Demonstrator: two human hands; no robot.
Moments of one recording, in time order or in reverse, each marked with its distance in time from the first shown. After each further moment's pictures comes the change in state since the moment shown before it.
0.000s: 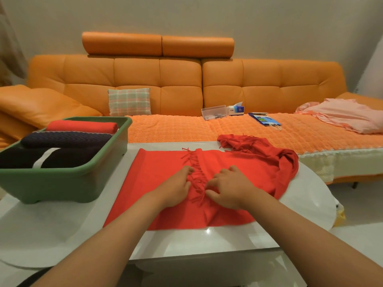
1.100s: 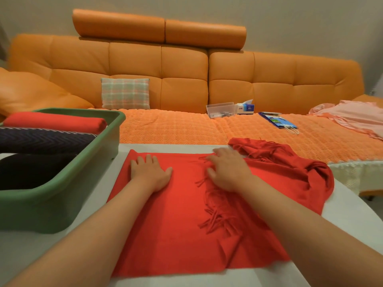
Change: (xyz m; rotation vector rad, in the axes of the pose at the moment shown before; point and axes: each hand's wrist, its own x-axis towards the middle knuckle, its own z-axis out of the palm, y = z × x) left_hand 0.098 -0.103 -0.041 0.703 -0.007 -0.587; right_hand 0.145 0.040 0.035 0.006 0.118 0.141
